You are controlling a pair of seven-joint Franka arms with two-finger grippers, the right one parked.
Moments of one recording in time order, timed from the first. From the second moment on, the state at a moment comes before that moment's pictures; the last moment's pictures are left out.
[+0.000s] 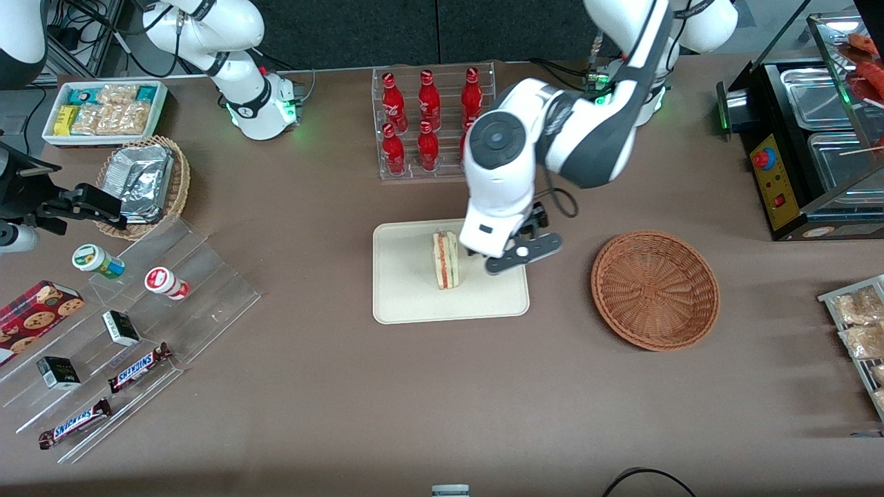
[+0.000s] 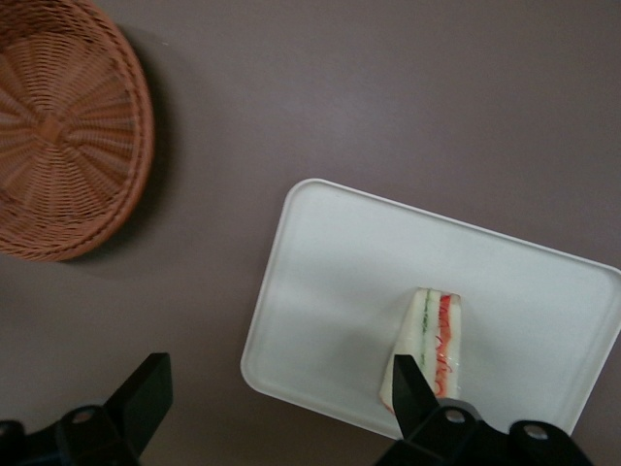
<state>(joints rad) -0.89 0.44 0.30 -1.38 -0.04 1.71 -0.95</state>
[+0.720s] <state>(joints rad) -0.89 0.30 0.65 -1.39 -0.05 1.45 -0.48</state>
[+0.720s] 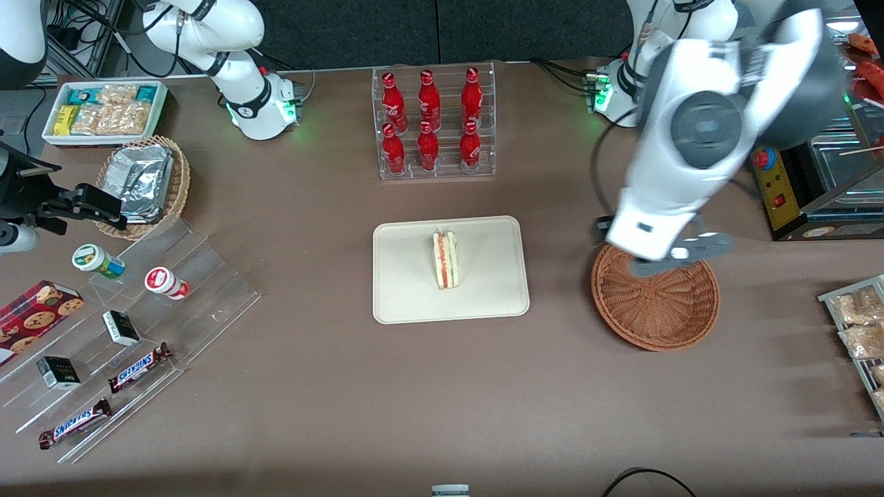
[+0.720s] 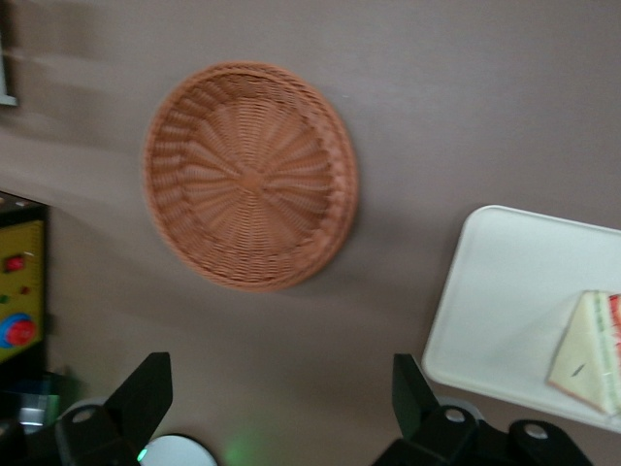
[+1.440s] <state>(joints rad) -0.87 0.21 0.90 -1.39 -0.06 1.33 -0.07</state>
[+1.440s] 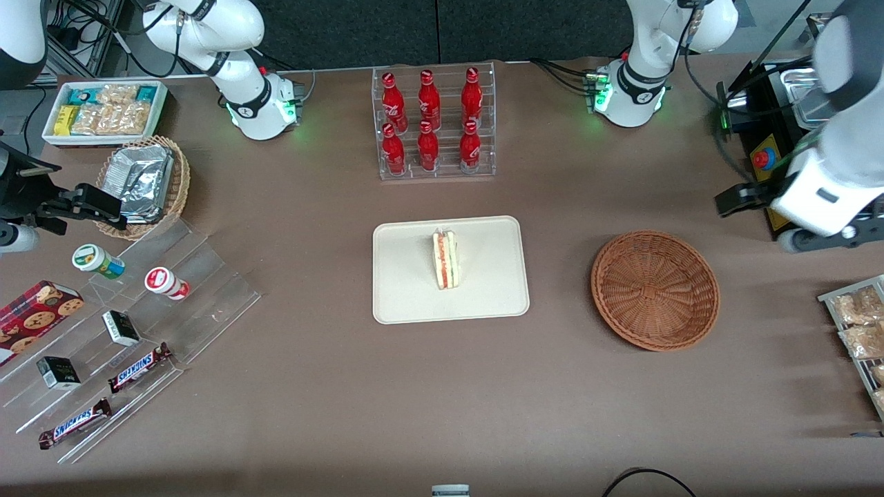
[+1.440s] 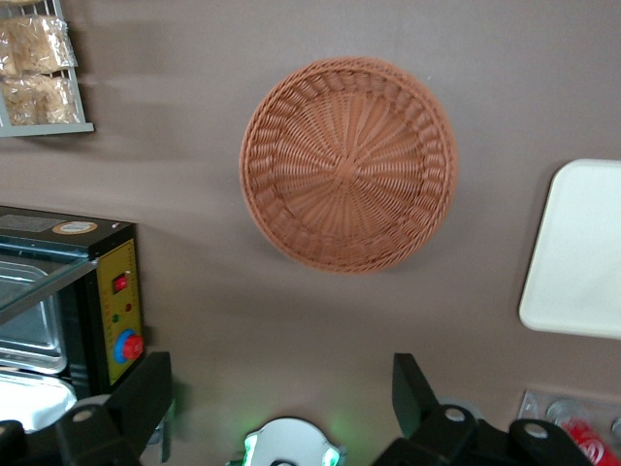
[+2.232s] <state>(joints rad) -0.13 0.01 0.13 -1.51 -0.04 1.27 0.07</state>
